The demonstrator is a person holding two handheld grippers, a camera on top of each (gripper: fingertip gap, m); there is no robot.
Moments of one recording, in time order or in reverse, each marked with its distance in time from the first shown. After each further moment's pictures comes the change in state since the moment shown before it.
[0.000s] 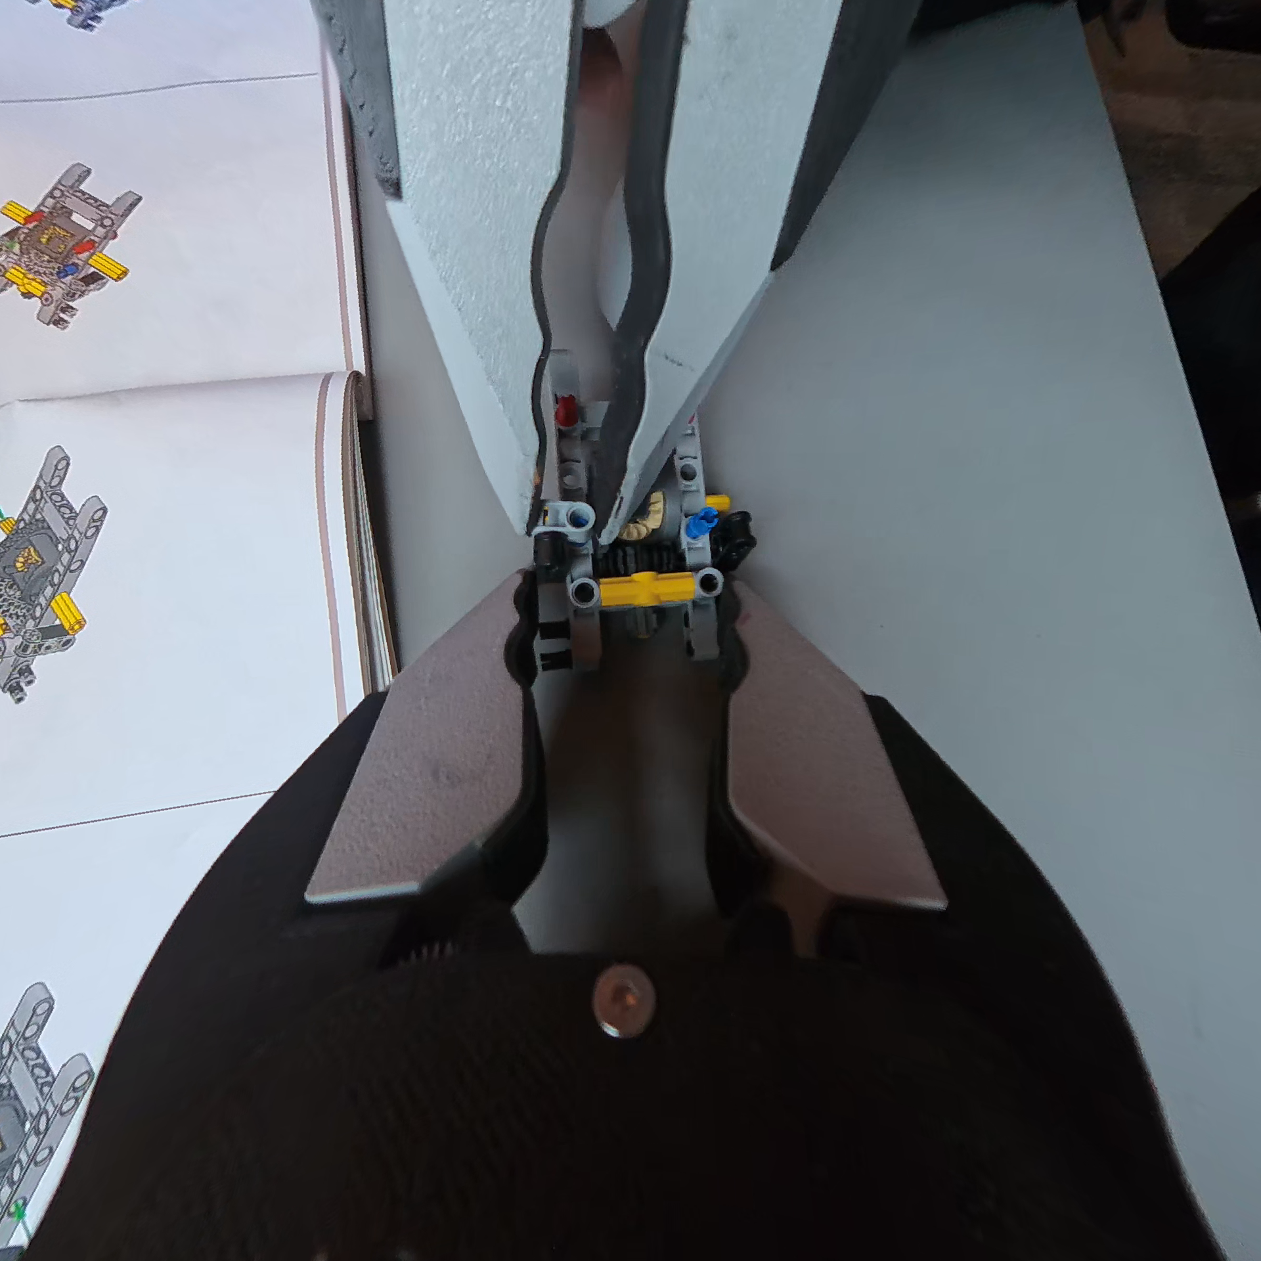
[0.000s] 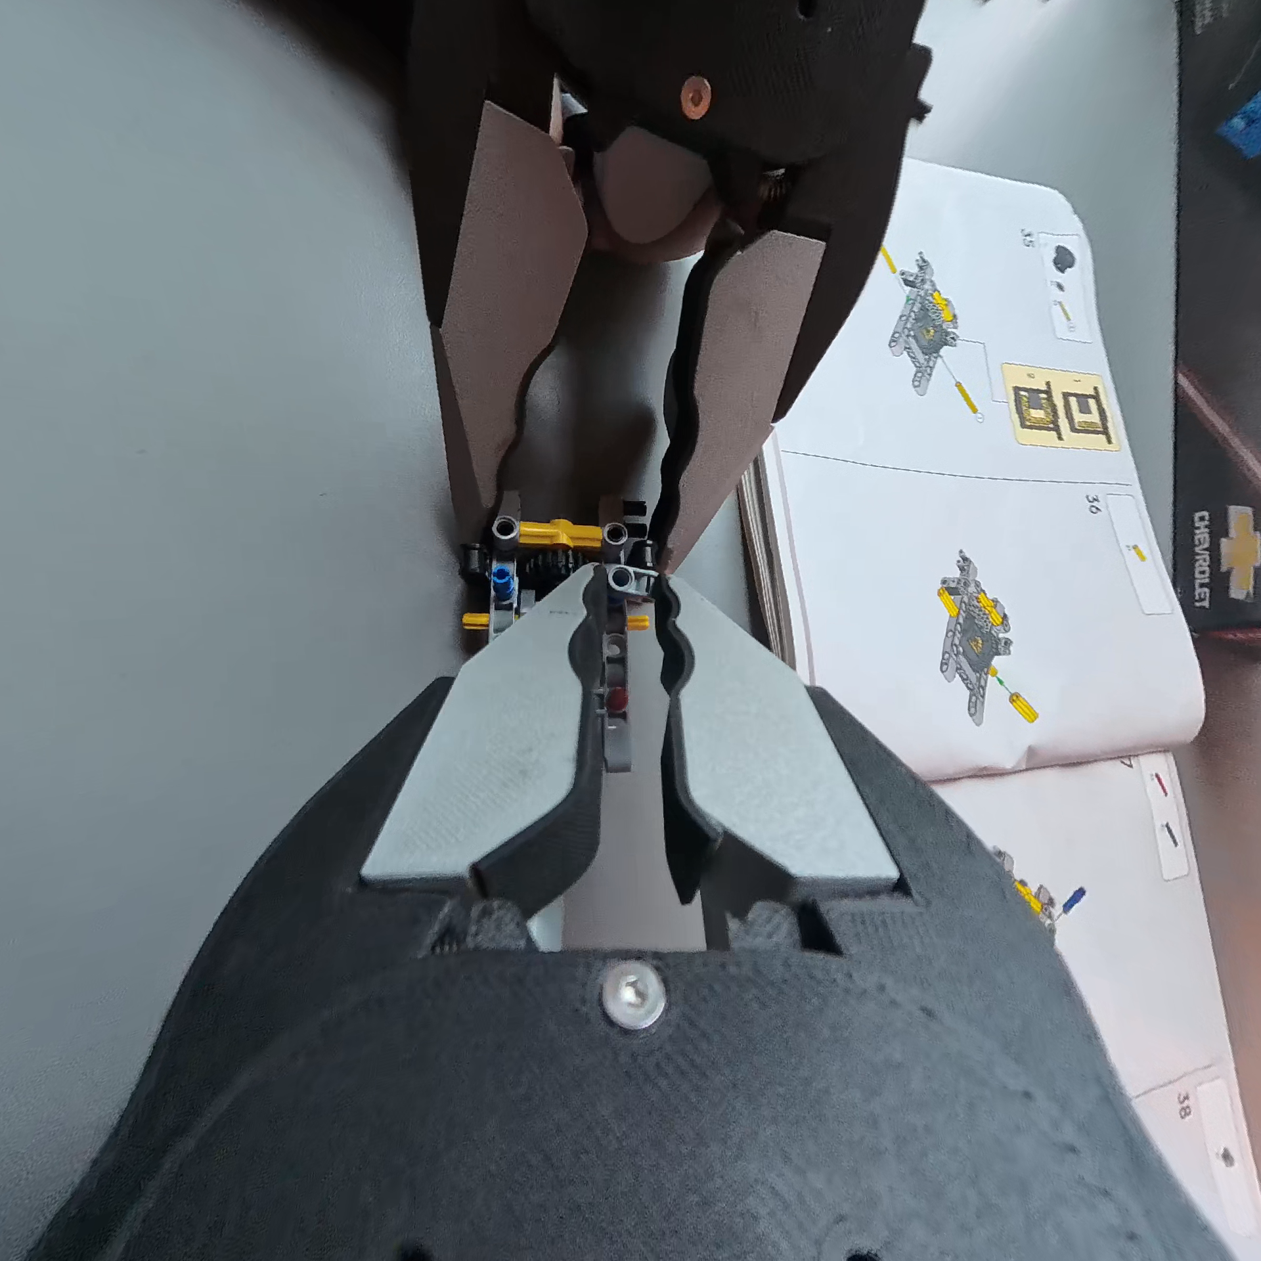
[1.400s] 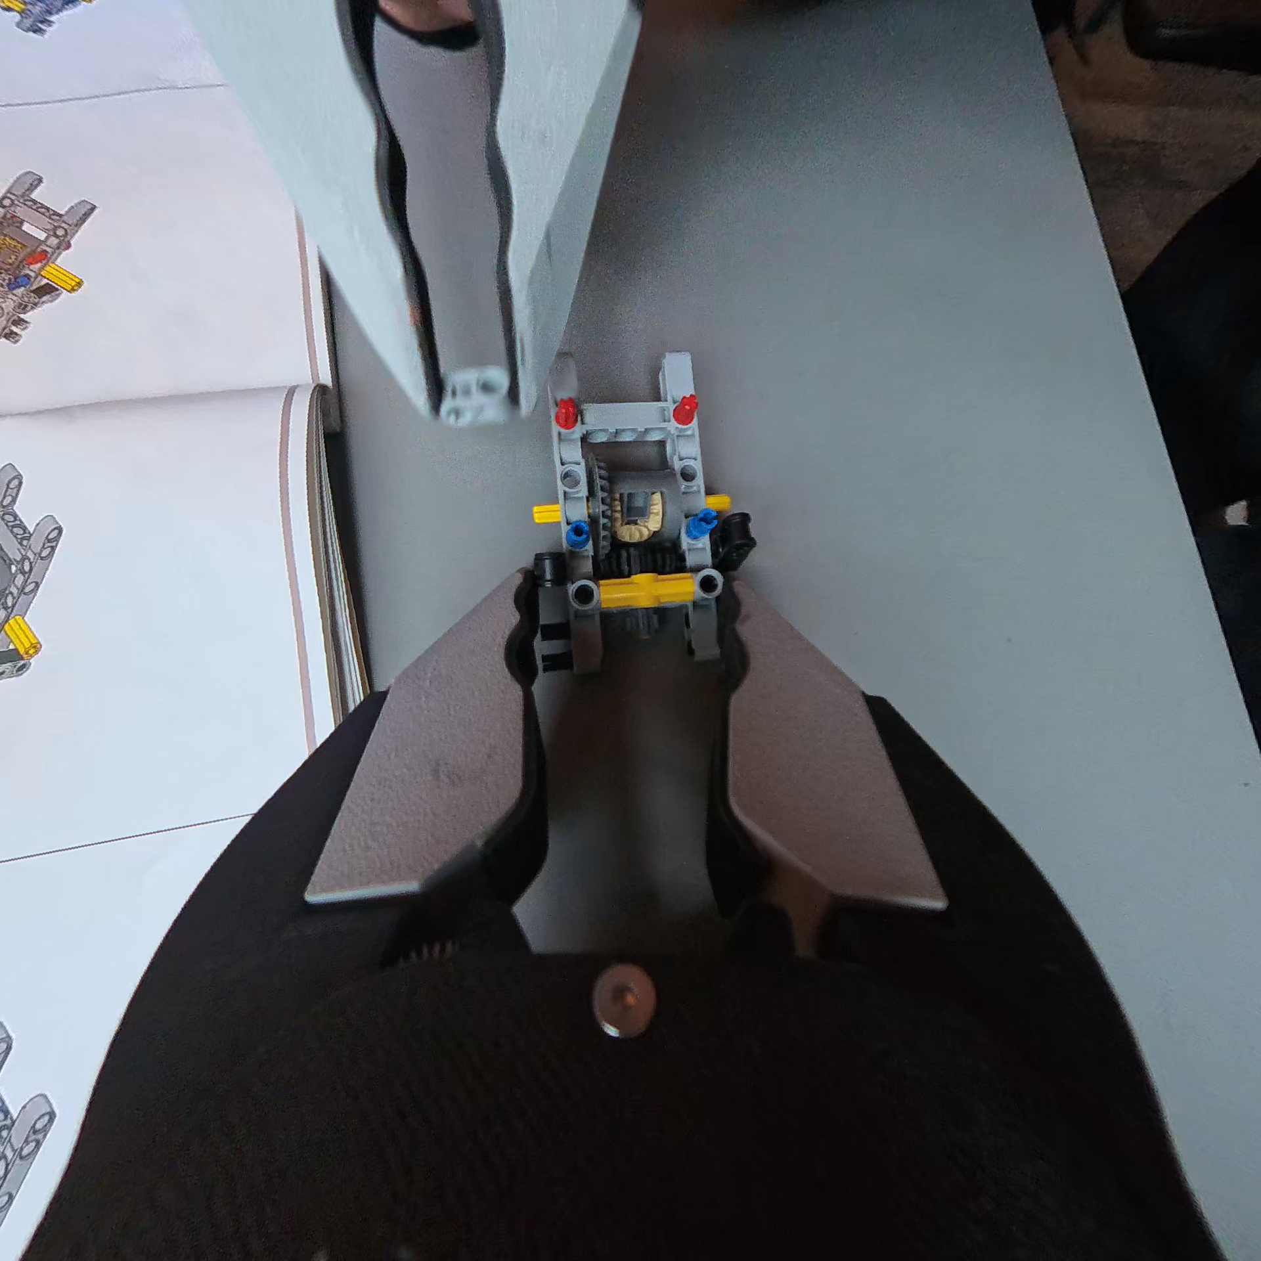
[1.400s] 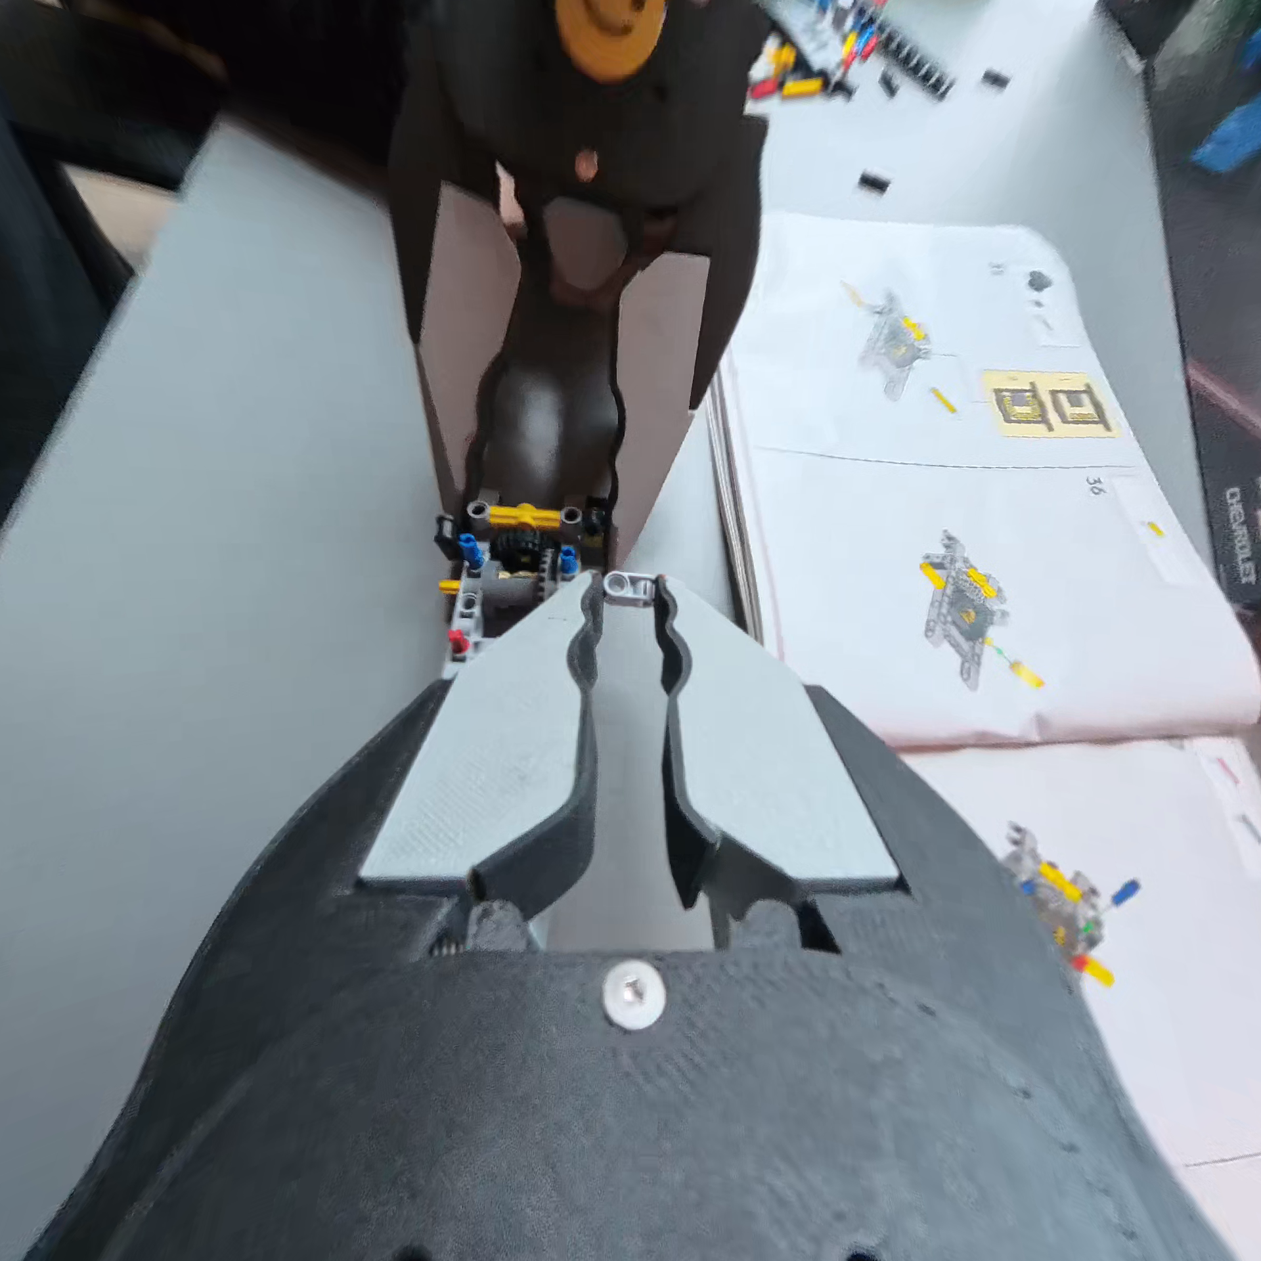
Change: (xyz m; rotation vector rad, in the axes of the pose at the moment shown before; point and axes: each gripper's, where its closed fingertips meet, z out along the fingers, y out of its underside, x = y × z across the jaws) left arm 0.007 -0.002 0.002 0.002 0.031 0.003; right arm 0.011 0.002 -0.031 0.200 -0.117 0.129
